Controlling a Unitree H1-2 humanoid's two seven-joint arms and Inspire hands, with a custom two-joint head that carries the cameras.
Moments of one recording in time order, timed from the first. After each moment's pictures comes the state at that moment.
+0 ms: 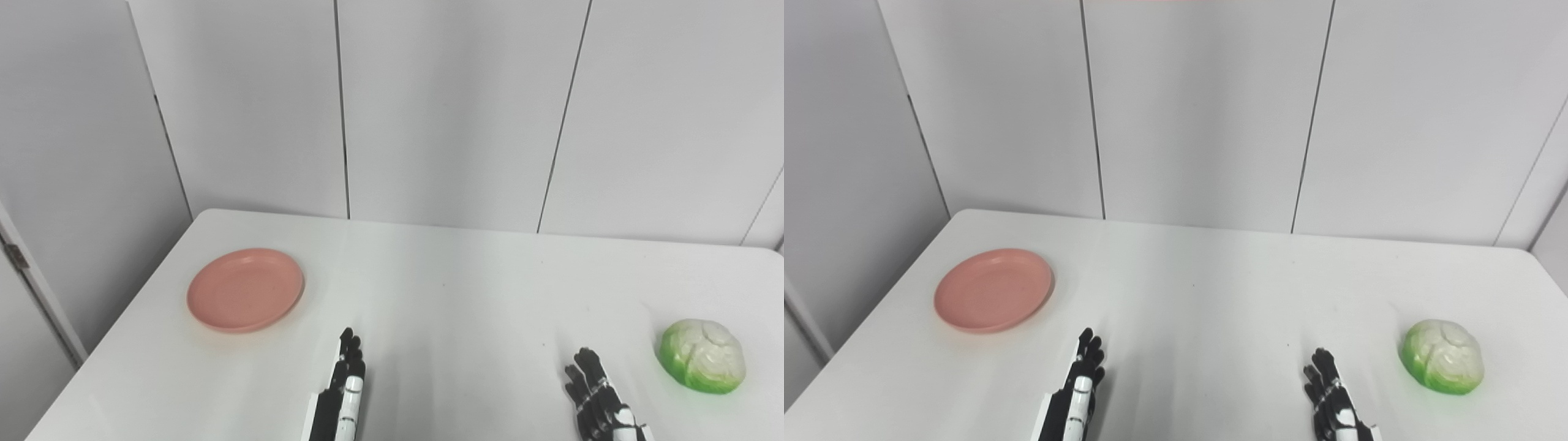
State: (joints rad) left arm 0.16 -0.16 -0.13 -0.13 0.06 -0.04 0.11; right arm 0.10 0.06 -0.05 -0.06 0.14 -0.14 0.22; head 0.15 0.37
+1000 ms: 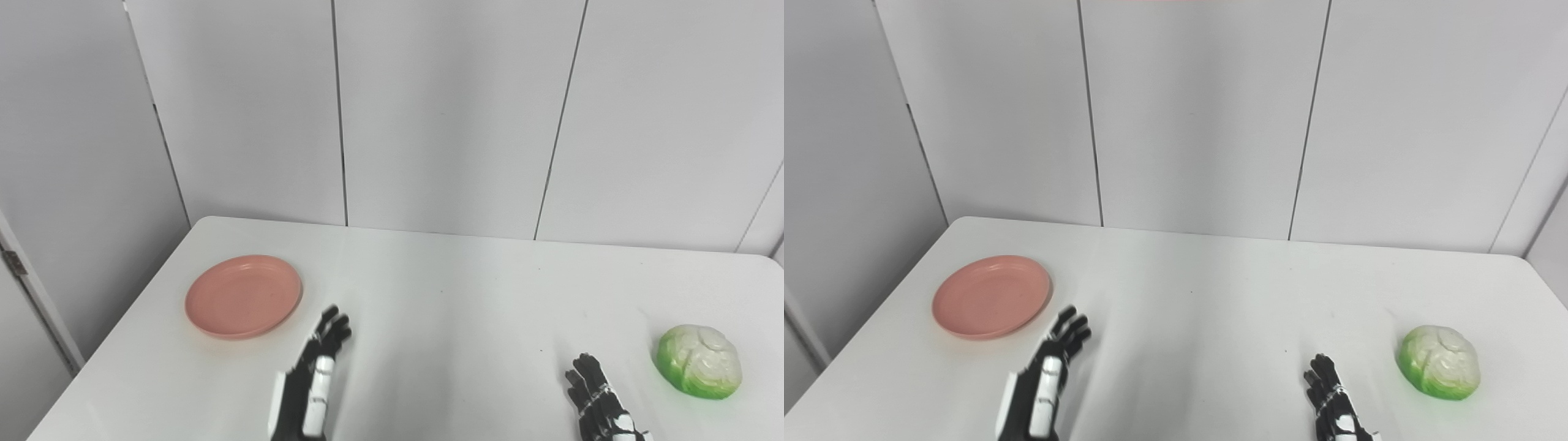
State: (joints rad) left arm 0.00 -0.08 -0.01 -0.22 0.04 -0.12 0.09; right arm 0.10 0.06 -0.03 -0.05 0.14 -0.16 0.18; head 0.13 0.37
